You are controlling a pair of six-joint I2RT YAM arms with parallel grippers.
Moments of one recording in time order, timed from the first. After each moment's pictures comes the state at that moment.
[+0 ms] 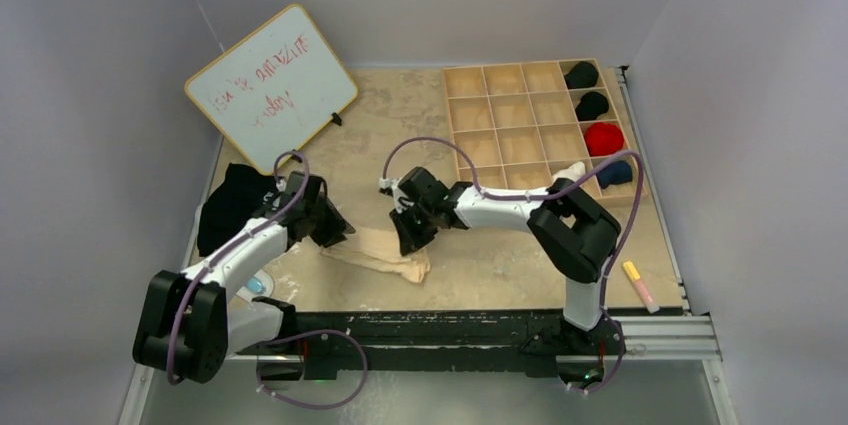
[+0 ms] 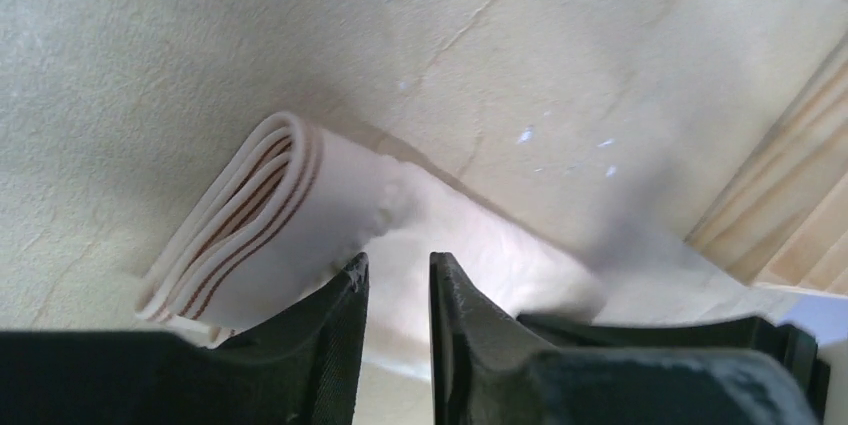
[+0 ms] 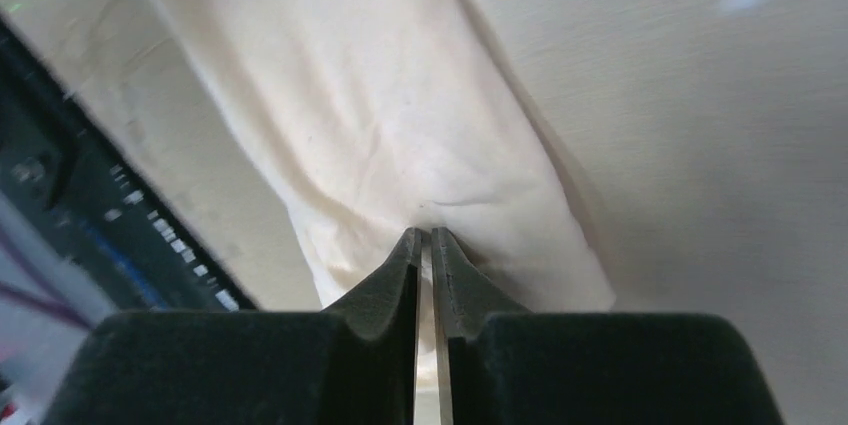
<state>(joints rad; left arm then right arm) -0.26 1.19 0.53 -0.39 0.11 -0.96 0.94 1.88 1.13 -0.29 -0.35 0.34</state>
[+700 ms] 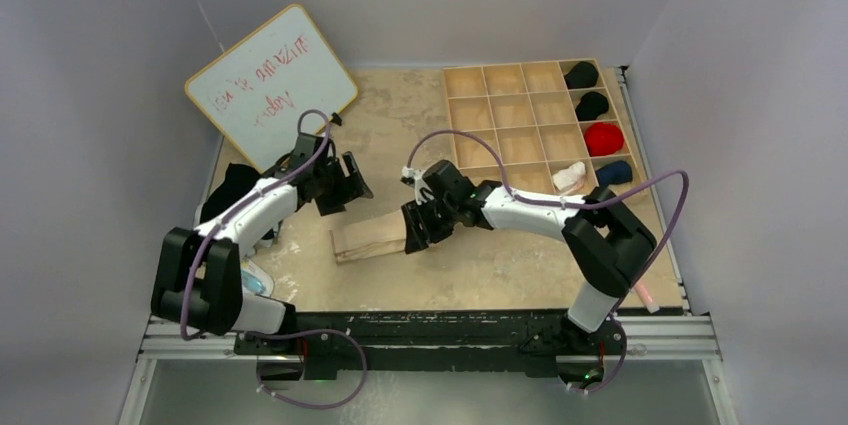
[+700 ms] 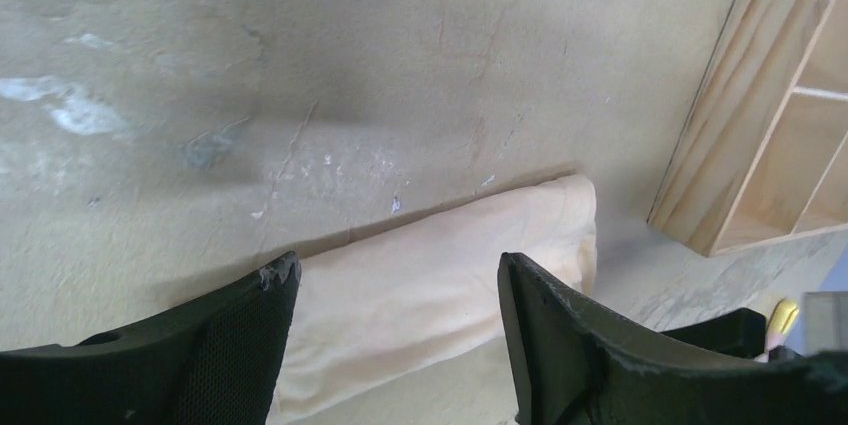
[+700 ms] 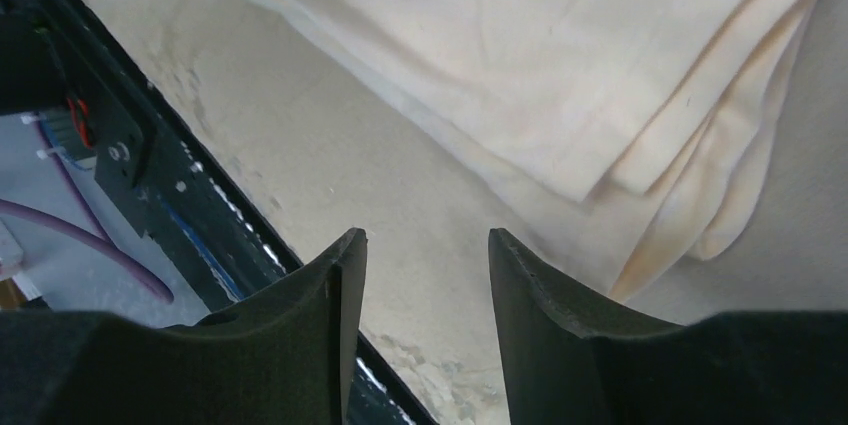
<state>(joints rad) -0.26 1.36 0.82 -0.41 0.16 -0.69 0.84 1.71 1.04 -0.28 -0.39 0.38</state>
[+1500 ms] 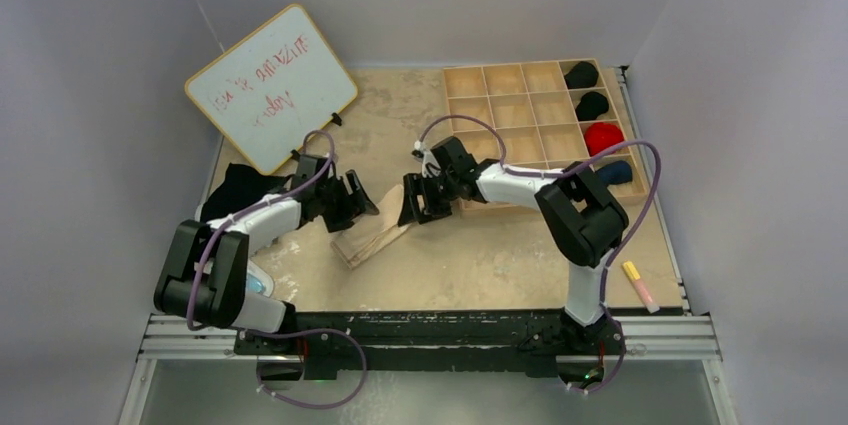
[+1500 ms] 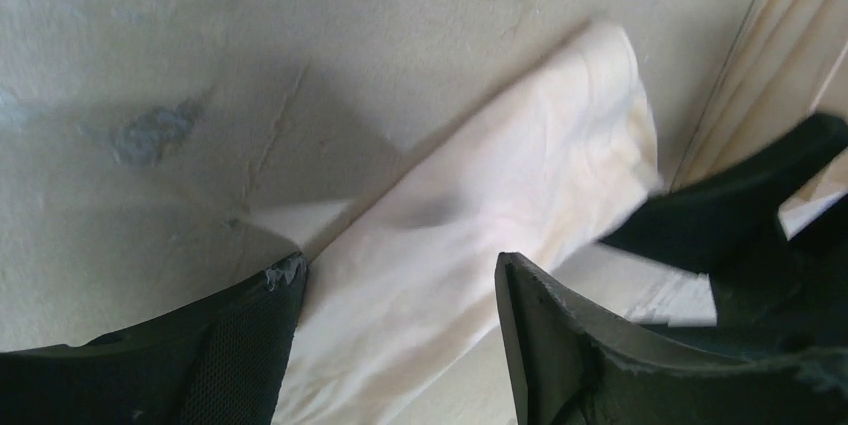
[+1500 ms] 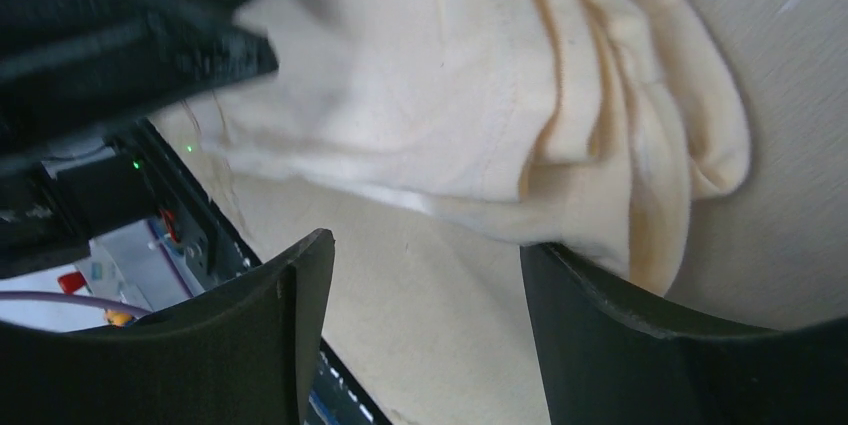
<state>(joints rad) -0.25 1.46 0.67 -0.21 0.28 -0.69 0.70 1.89 1.11 -0.18 -0.52 0.52</state>
